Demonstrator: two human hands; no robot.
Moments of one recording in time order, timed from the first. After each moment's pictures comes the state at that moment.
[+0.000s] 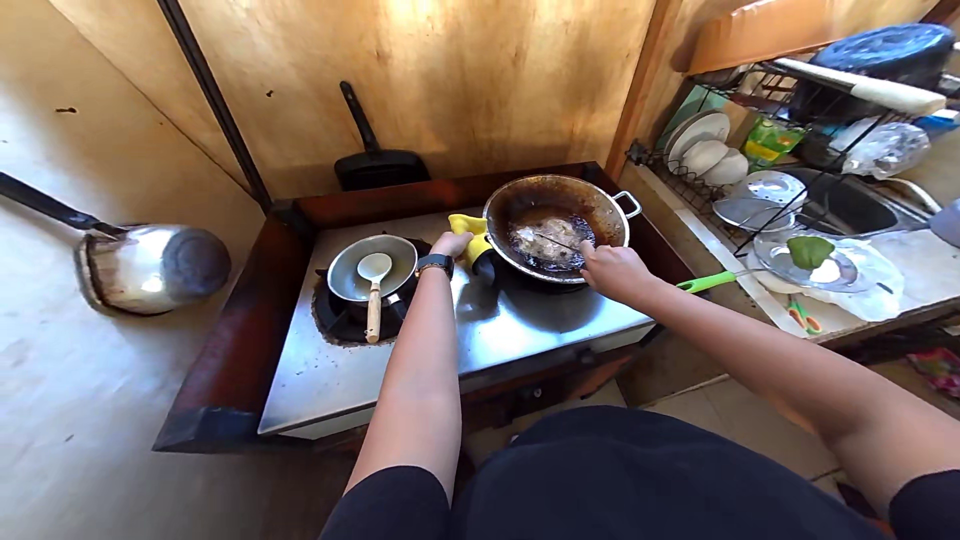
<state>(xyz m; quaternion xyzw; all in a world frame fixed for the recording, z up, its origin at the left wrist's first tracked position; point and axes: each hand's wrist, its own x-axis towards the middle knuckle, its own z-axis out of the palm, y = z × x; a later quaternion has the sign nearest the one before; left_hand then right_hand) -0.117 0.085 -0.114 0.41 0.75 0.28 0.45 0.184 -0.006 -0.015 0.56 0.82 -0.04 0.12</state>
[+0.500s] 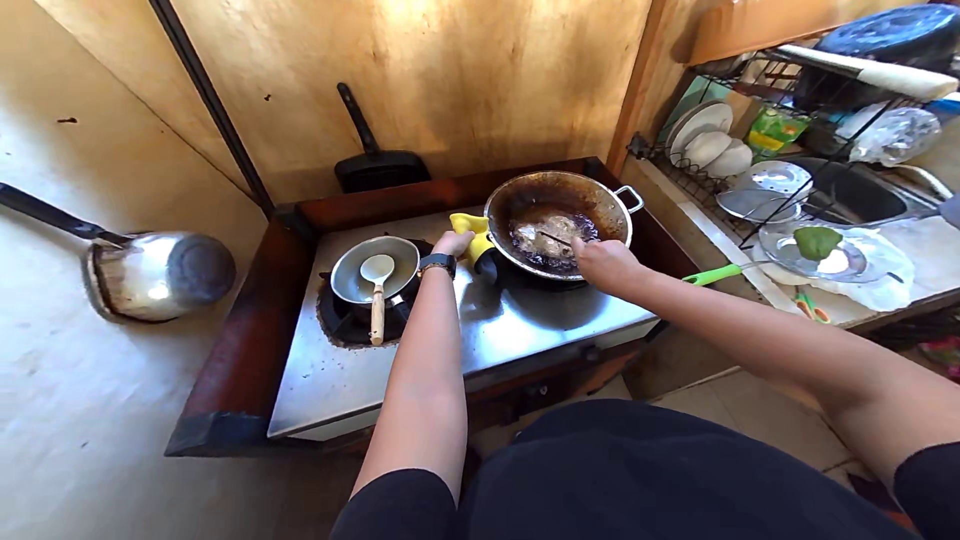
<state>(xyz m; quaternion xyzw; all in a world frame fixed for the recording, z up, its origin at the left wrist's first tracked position) -0.117 0.086 -0.116 0.41 0.75 0.29 0.44 0.169 0.002 -0.024 0.54 0.83 -0.01 0.13</state>
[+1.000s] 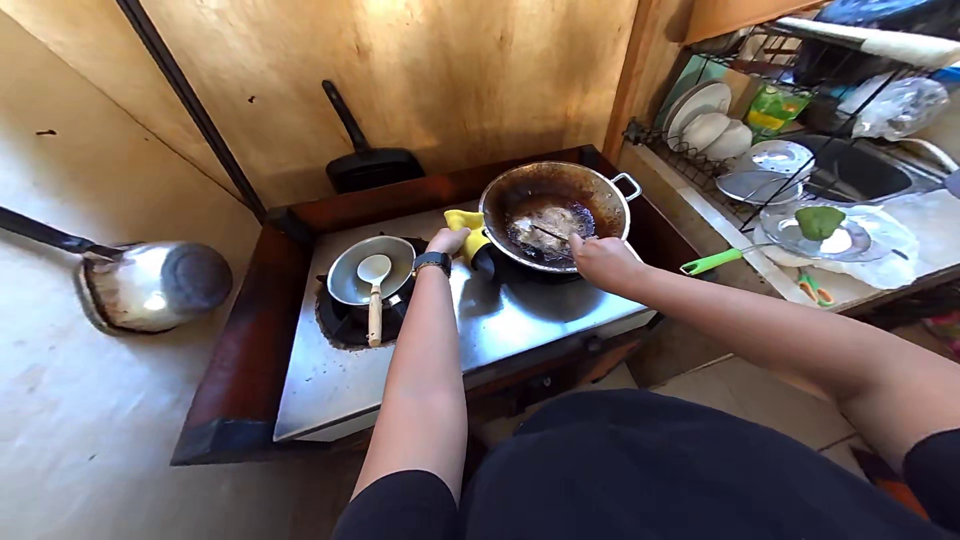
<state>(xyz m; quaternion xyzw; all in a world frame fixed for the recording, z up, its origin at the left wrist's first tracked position) -0.116 0.083 -0.111 0.41 0.75 0.26 0.44 0.171 -0.003 -0.032 0.54 0.83 -0.02 0.11</state>
